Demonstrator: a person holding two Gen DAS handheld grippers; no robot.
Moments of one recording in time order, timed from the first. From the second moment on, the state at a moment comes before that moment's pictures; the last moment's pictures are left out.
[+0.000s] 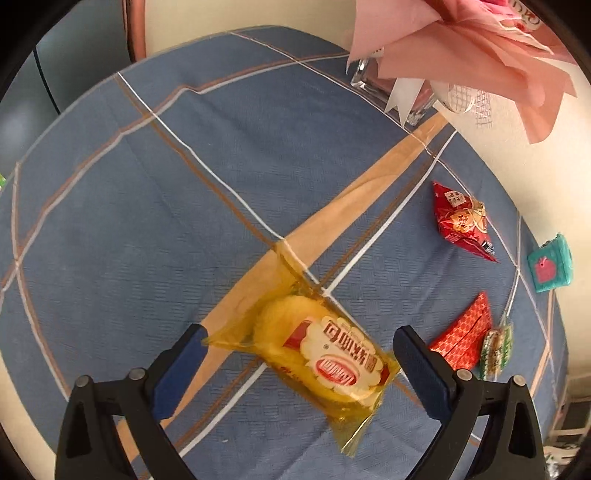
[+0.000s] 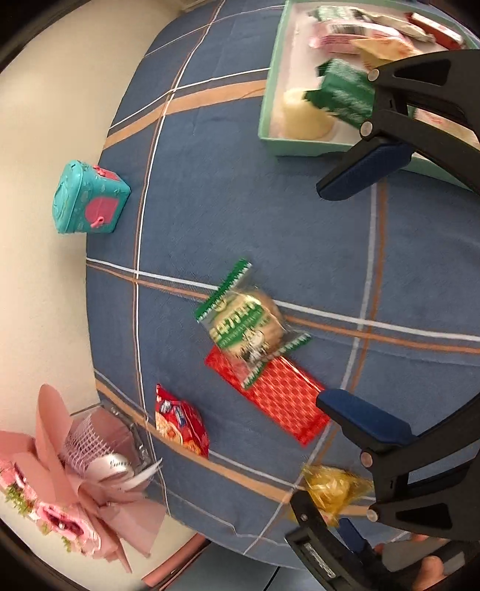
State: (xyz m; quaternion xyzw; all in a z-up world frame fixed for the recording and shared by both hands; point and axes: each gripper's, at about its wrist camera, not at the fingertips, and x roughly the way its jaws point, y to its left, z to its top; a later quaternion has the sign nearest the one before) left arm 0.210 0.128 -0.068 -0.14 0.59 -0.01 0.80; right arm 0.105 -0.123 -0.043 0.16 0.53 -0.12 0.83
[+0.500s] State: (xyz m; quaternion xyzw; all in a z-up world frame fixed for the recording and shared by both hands) left arm 0.231 0.077 -0.063 -0.13 0.57 -0.12 0.80; right arm 0.154 -0.137 -0.070 0.13 0.56 -0.10 0.81
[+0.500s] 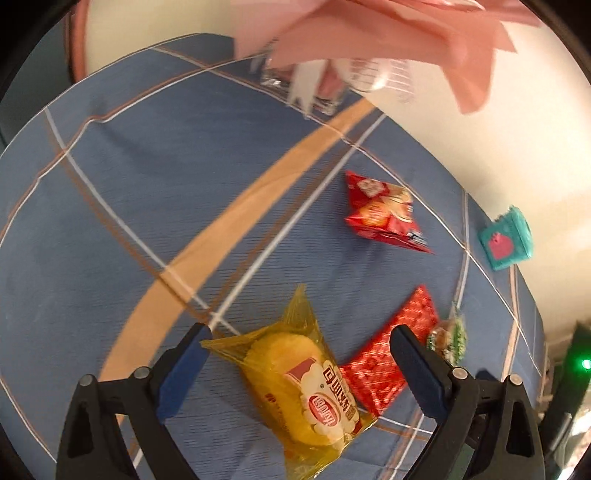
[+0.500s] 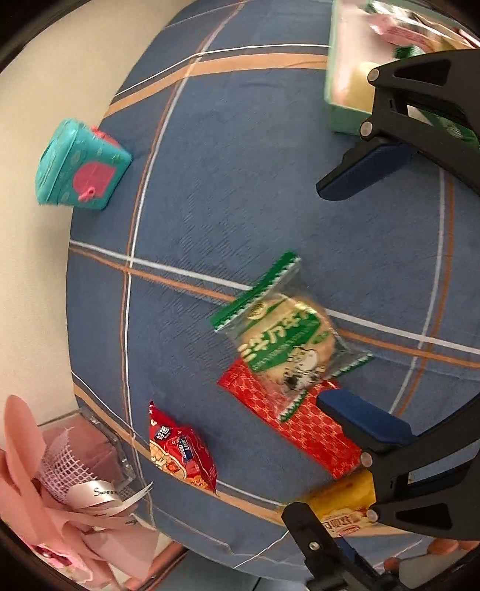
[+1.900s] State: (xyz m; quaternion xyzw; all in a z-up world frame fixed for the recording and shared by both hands) left arm 0.197 0.088 -0.063 -0.13 0.60 -0.10 0.78; right arm 0.122 -0.129 -0.065 0.14 0.58 -0.09 0.80
